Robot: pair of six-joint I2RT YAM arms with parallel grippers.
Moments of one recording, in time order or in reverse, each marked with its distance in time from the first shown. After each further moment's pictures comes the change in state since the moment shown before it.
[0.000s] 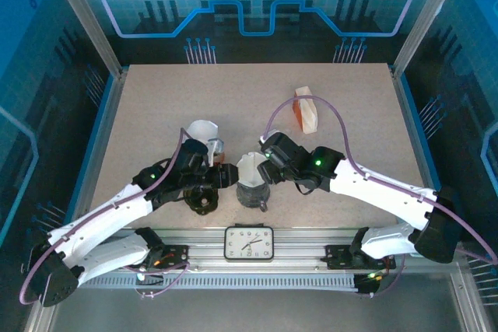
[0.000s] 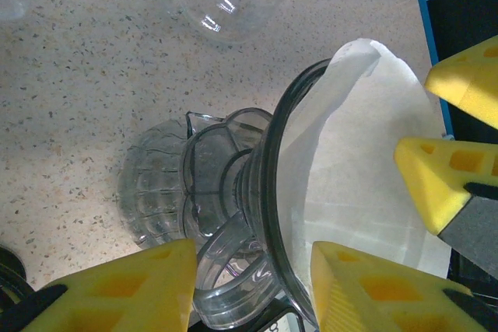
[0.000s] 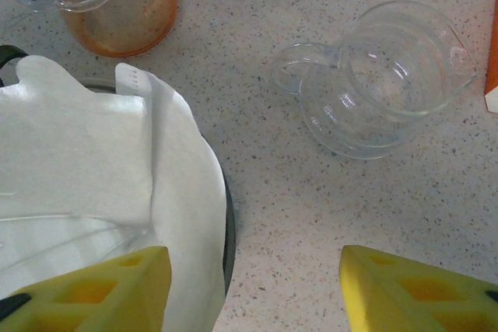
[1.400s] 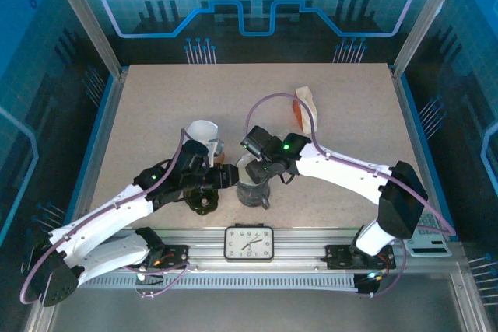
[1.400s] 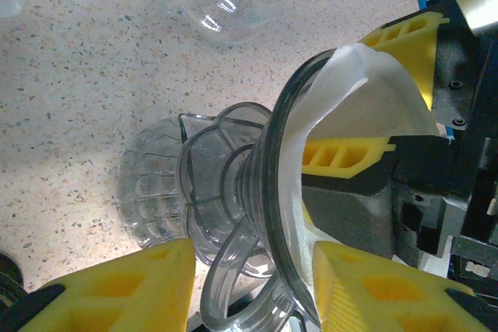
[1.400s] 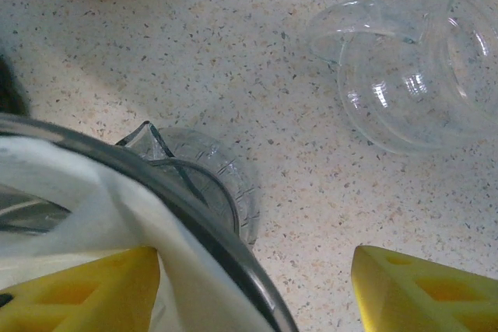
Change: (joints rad) left arm 0.000 0.000 -0.020 0.027 0.000 -0.001; right arm -0.036 0.286 0.155 -0.082 -0.084 -0.047
